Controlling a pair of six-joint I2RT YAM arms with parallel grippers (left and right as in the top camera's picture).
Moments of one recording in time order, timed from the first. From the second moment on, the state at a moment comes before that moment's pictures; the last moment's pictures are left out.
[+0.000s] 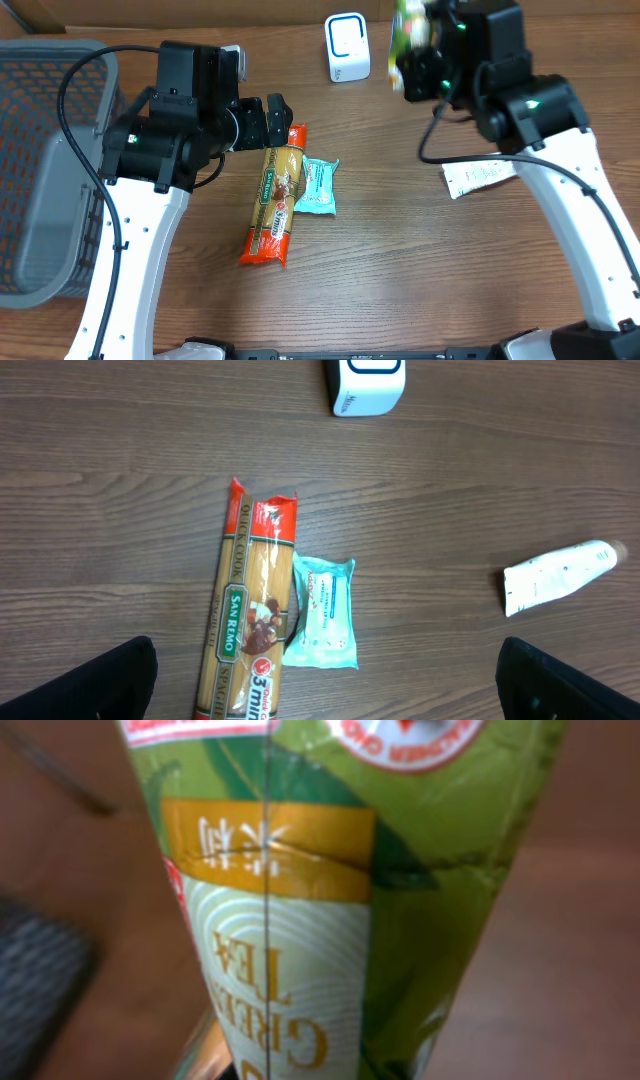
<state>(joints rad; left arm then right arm) -0.20 1.45 1.66 -1.12 0.14 -0.29 0.39 1.62 1.76 -0.75 -0.05 0.25</state>
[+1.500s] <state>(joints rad) -0.20 1.45 1.66 -1.12 0.14 -0.29 0.48 2.42 1.77 0.28 0.67 -0.88</state>
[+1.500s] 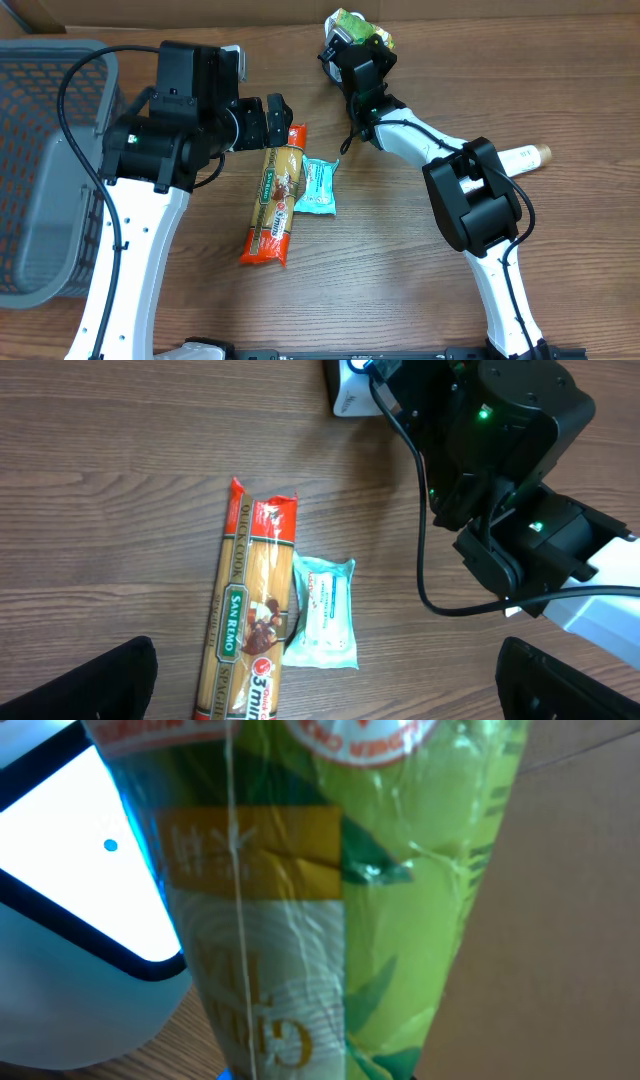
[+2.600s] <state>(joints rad) -0.20 1.45 1.66 -1.12 0.14 -0.29 0.49 1.88 1.76 -0.61 0.26 -0.25</state>
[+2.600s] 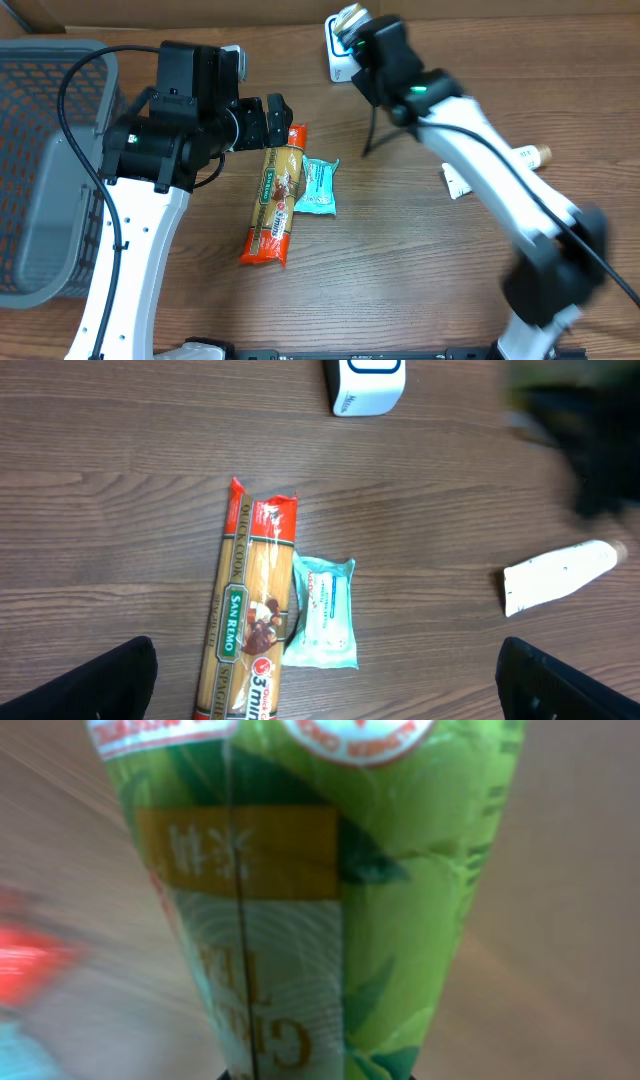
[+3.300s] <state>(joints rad) -0.20 1.45 1.66 -1.12 0.14 -0.29 0.10 1.73 1.42 -0.82 -0.09 0.83</state>
